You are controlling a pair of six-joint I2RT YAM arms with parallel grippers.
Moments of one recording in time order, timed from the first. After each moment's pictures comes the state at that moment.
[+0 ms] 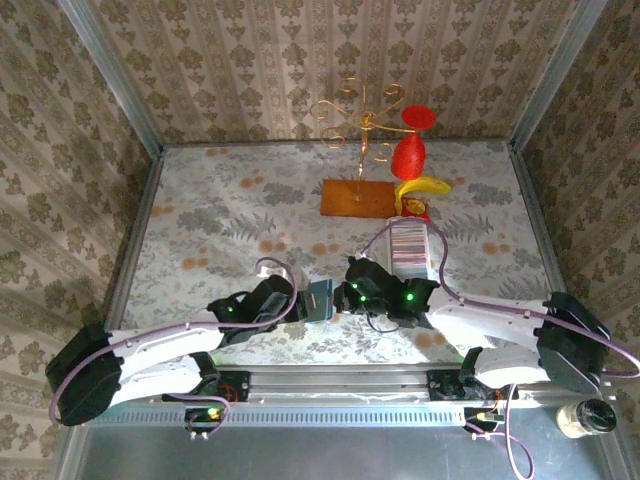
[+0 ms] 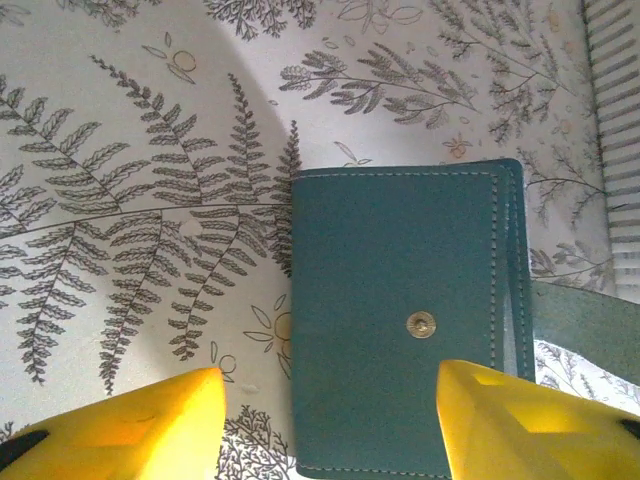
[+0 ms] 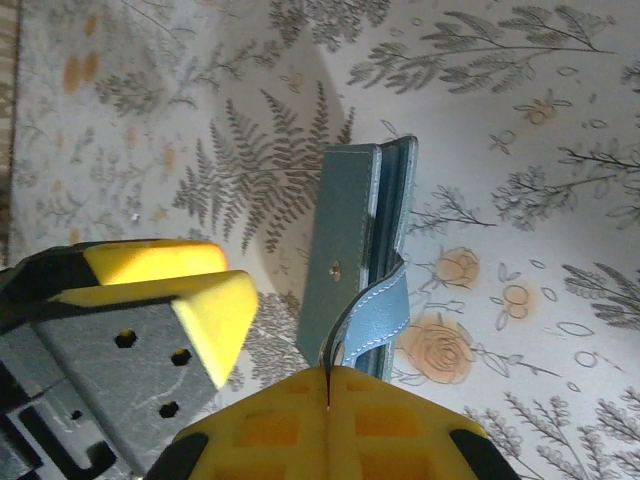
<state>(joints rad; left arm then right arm) -1.01 1.05 0.41 -0.17 -0.14 -0.95 0.99 1.28 0.72 -0.23 0.04 1.01</state>
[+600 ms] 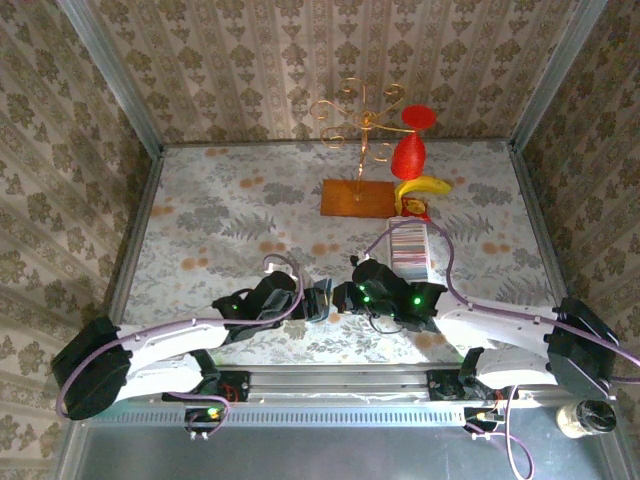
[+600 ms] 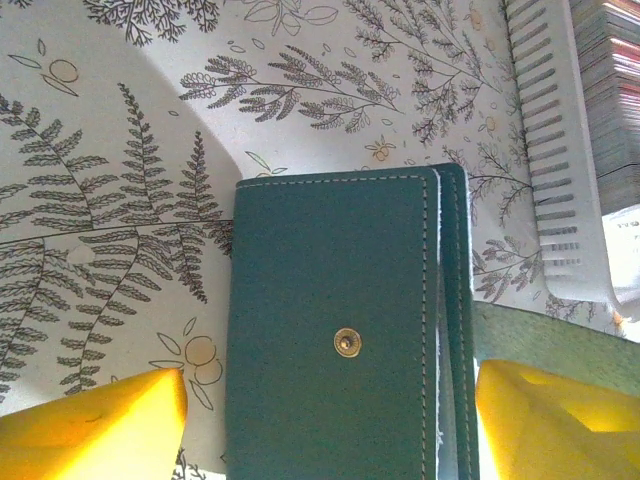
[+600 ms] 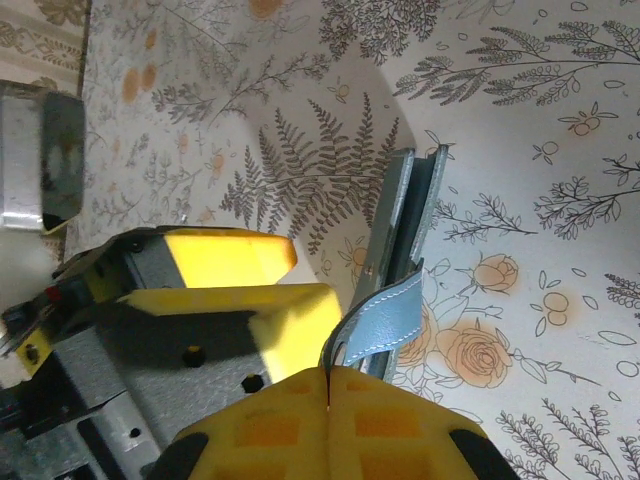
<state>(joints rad) -1.00 1.11 0.42 -0.05 -0.05 -0.93 0.99 1.23 0.68 -0.16 0.02 1.01</state>
